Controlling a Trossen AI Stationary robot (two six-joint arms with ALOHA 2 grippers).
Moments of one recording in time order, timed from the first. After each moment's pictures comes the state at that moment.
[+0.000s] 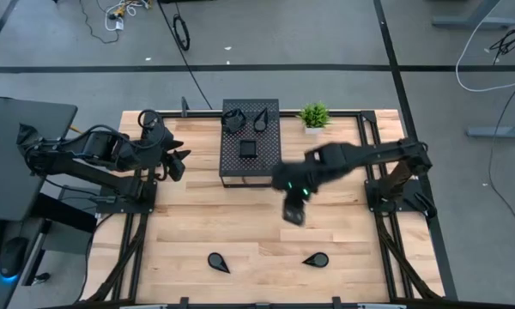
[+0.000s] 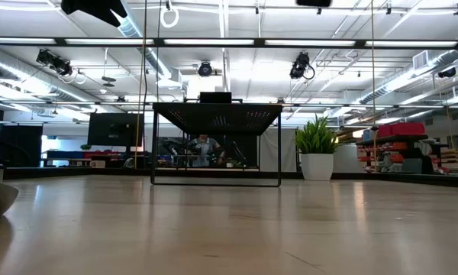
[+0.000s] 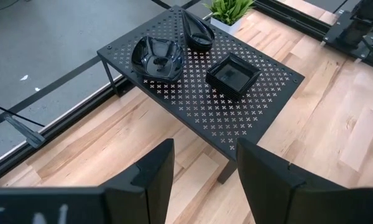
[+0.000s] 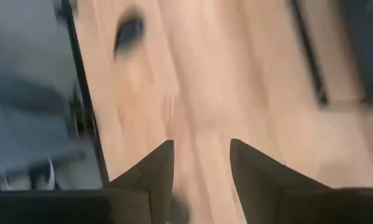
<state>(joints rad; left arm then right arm) -0.14 0.91 1.20 -1.08 -0.63 -0.64 0.18 1.75 1.88 -1.26 -0.14 0.49</state>
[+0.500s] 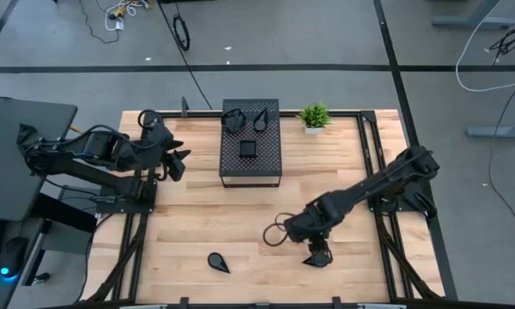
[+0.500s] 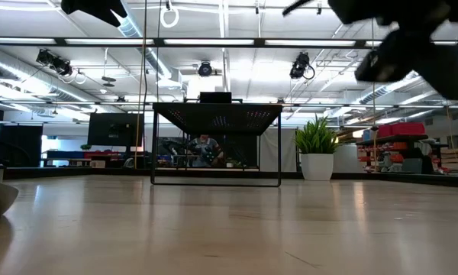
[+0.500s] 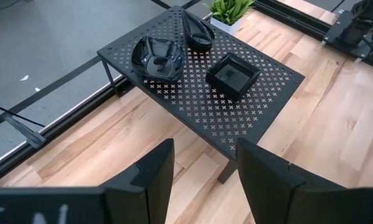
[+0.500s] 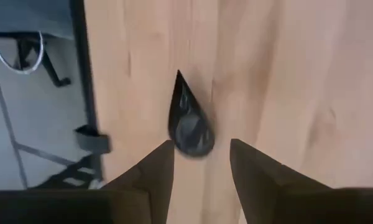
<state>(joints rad) -0.14 0.91 1.20 -1.08 -0.63 -0.64 0.42 1.72 1.31 -0.98 -0.35 0.40</state>
